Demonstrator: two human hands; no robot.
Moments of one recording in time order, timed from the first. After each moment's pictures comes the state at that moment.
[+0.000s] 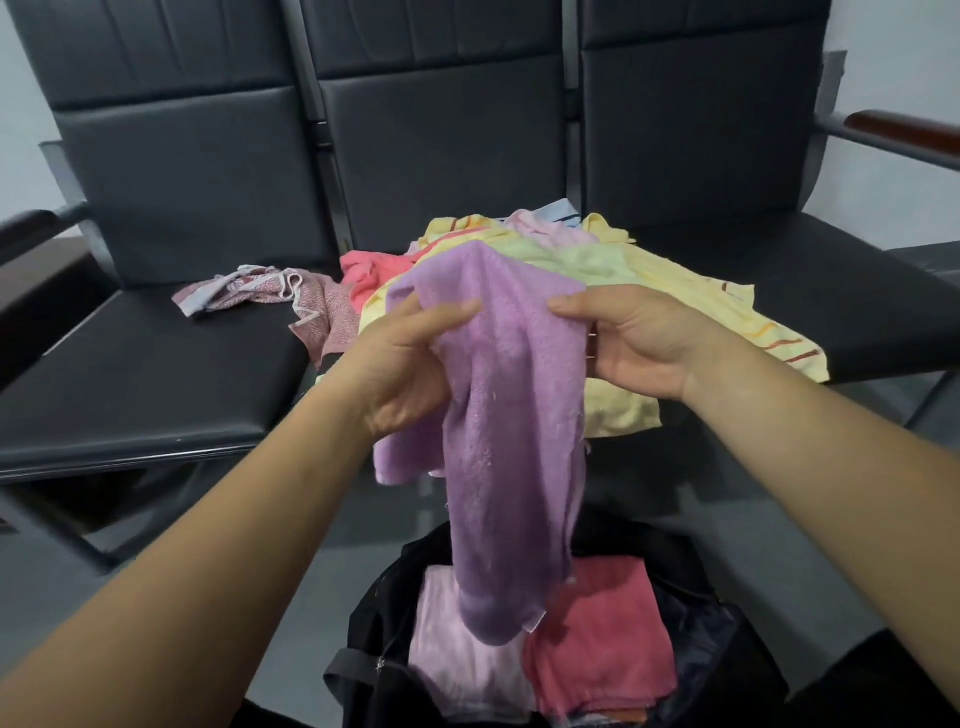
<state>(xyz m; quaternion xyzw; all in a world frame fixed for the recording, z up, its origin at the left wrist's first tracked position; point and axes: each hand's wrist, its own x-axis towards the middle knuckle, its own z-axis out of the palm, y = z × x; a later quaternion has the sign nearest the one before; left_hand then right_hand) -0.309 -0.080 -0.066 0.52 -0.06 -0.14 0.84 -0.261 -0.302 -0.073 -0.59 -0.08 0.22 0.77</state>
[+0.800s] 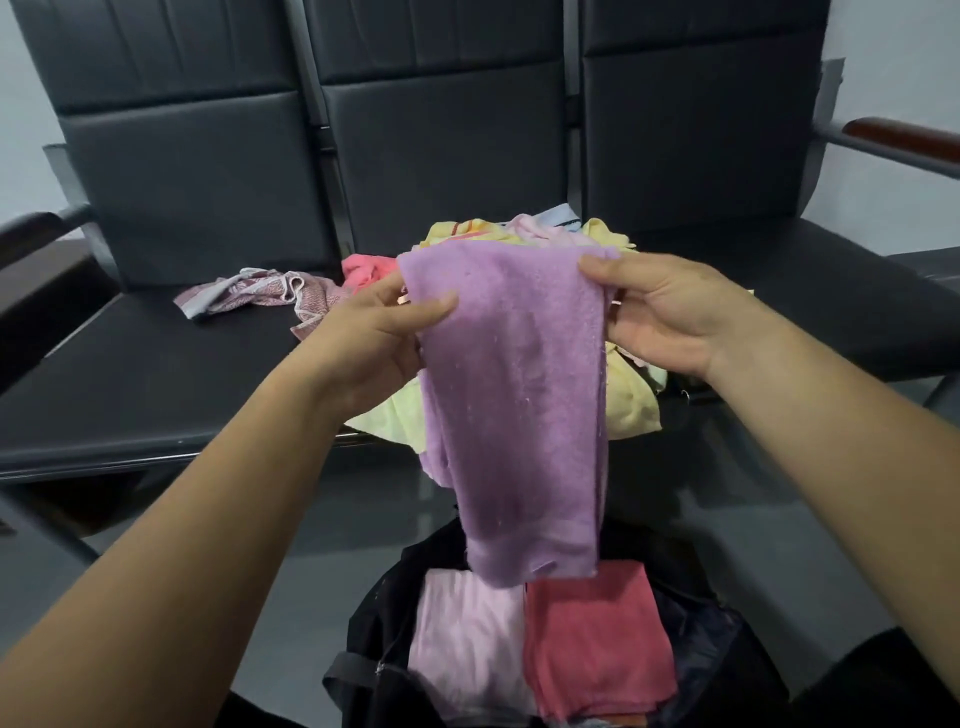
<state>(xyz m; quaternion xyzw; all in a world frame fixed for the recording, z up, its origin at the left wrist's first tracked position) -0.299 -0.053 -0.051 0.61 -0.07 -0.08 0.78 -0.259 -0.315 -0.049 -0.57 -0.09 0.16 0.80</state>
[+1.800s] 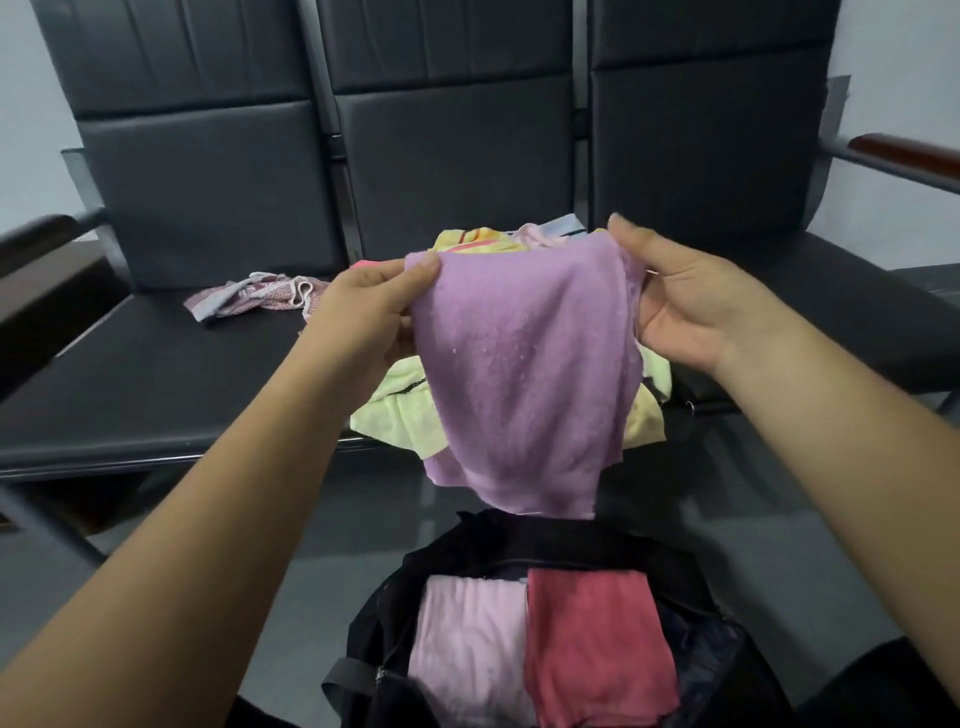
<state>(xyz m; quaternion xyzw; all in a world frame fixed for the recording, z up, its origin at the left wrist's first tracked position) -0.309 -0.058 -0.032 0.71 -0.05 0.05 0.70 -0.268 -0.309 -0.028 -0.49 -0.05 0.12 0.86</state>
